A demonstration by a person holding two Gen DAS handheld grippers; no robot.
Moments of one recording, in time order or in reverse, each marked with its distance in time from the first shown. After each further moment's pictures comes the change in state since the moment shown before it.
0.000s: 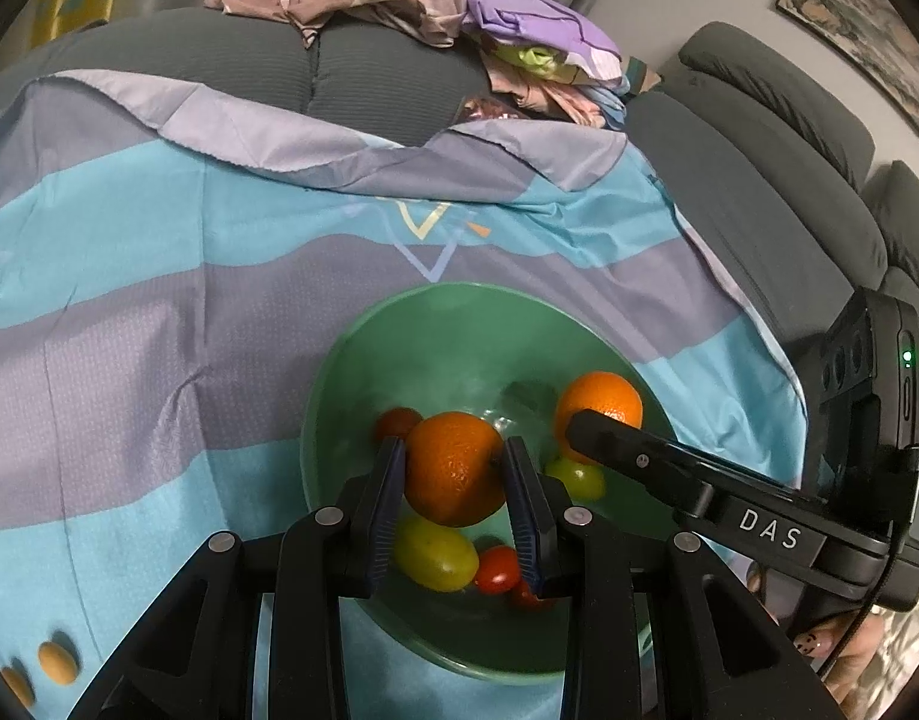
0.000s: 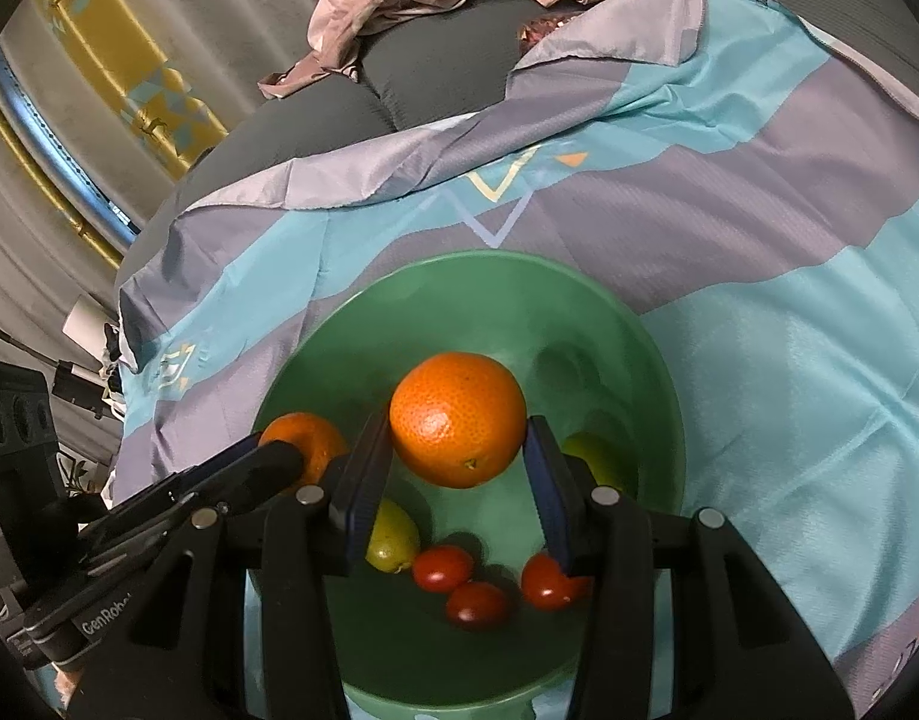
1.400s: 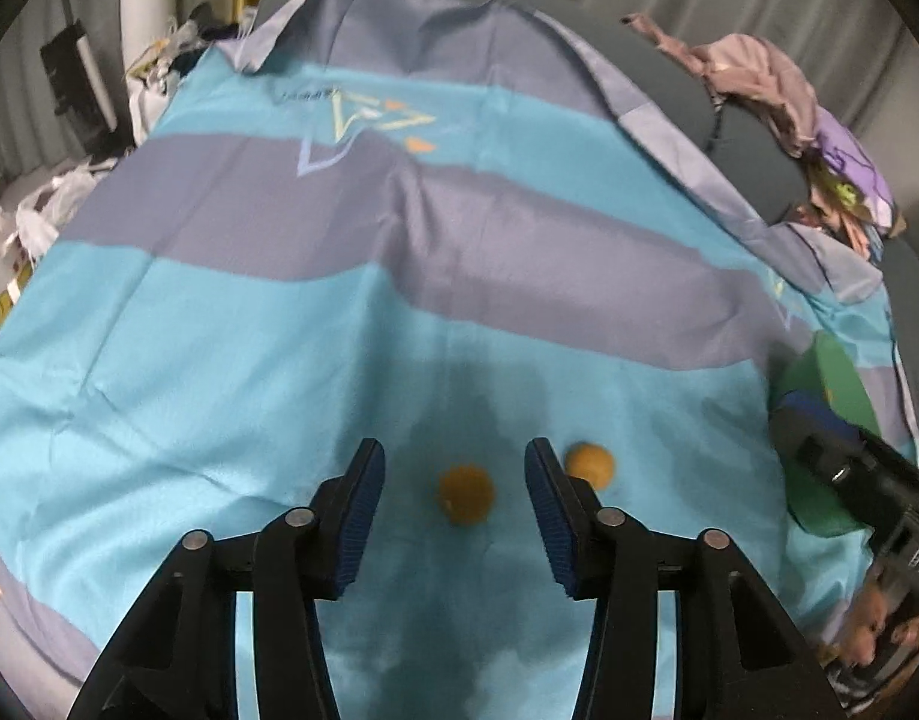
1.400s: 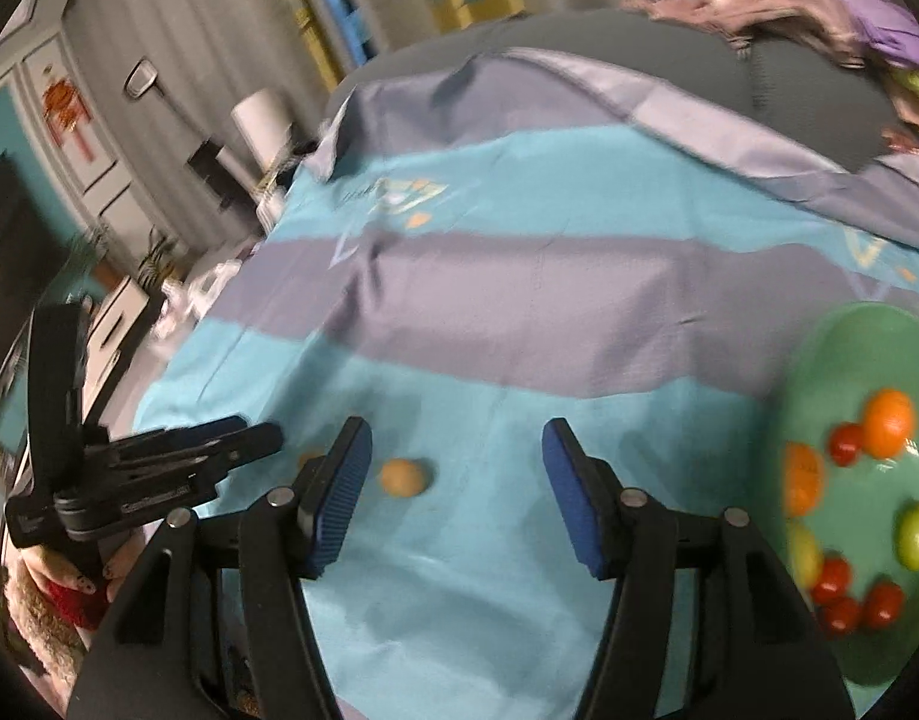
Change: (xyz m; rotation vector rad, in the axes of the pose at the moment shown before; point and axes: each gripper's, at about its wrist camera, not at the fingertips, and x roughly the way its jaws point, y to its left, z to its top) left arm -0.151 0.196 -0.117 -0.439 -0.045 0.455; right arm 0.056 0.224 -0.093 -0.565 0.167 0.294
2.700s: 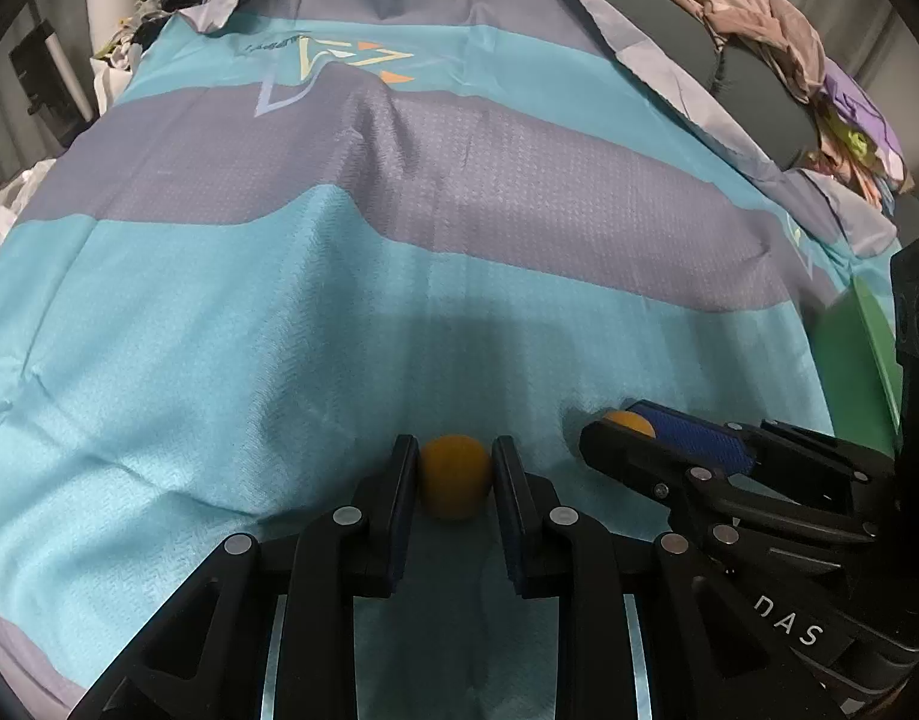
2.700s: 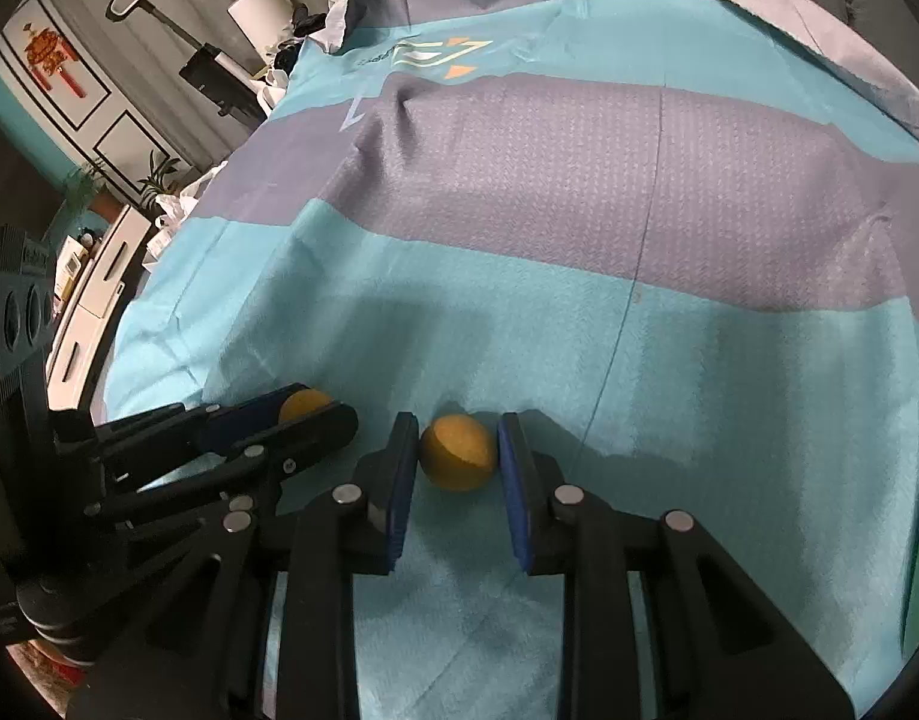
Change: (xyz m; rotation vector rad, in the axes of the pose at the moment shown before) left arm 0.038 -0.004 -0.017 0.054 0.077 0.015; right arm 0.087 0.022 -0.015 0.024 0.217 0.025
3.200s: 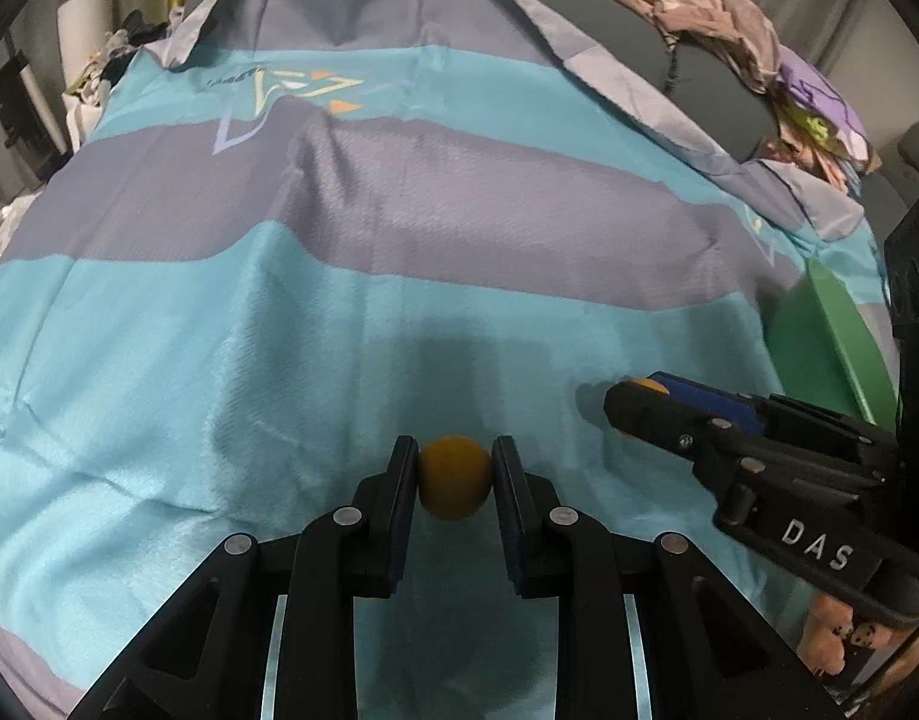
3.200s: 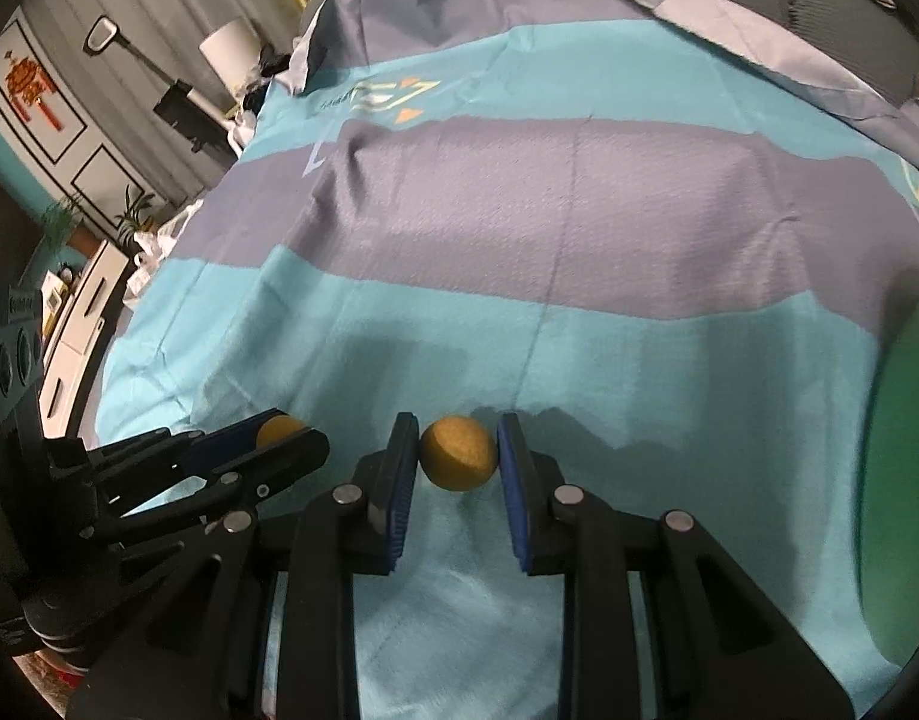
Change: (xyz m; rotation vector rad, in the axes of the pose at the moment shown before) left arm -0.014 -0.024 -0.003 0.068 -0.044 -0.054; right arm -0.036 -0.023 -0.002 0.059 -0.085 -0.048
